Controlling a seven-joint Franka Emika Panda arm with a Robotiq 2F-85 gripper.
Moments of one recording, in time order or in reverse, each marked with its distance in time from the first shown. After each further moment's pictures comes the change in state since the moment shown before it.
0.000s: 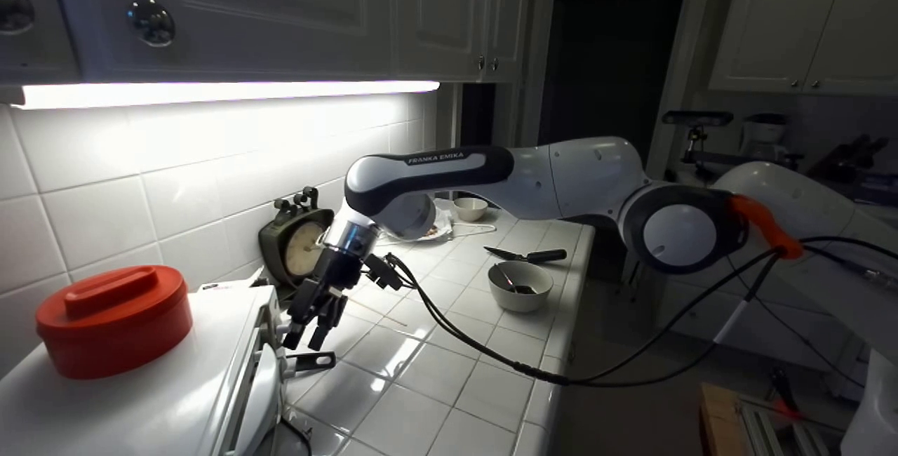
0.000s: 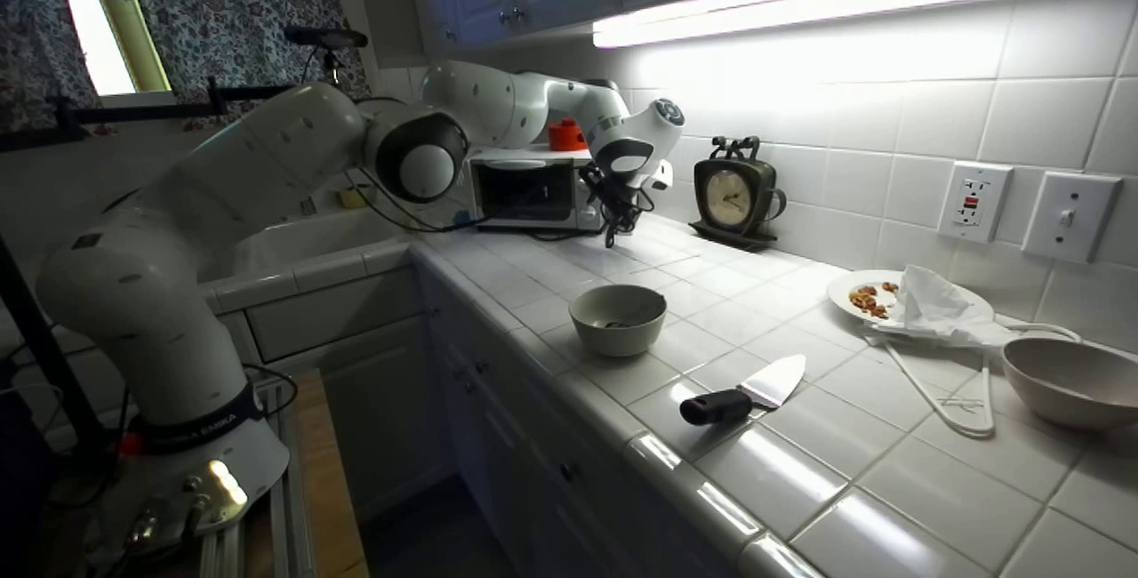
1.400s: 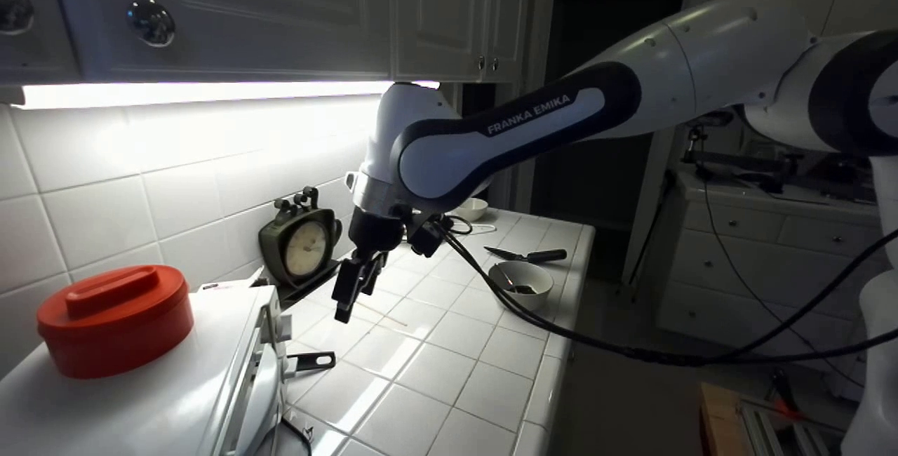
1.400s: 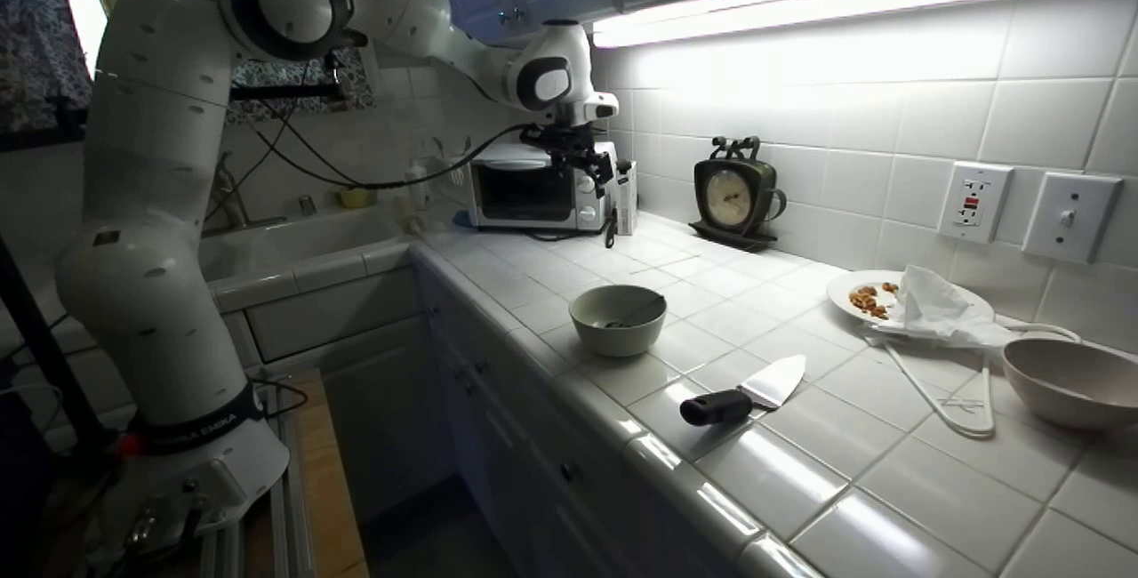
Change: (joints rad) arm 0.158 -0.641 -0.138 -0.775 -0.445 0.390 0.233
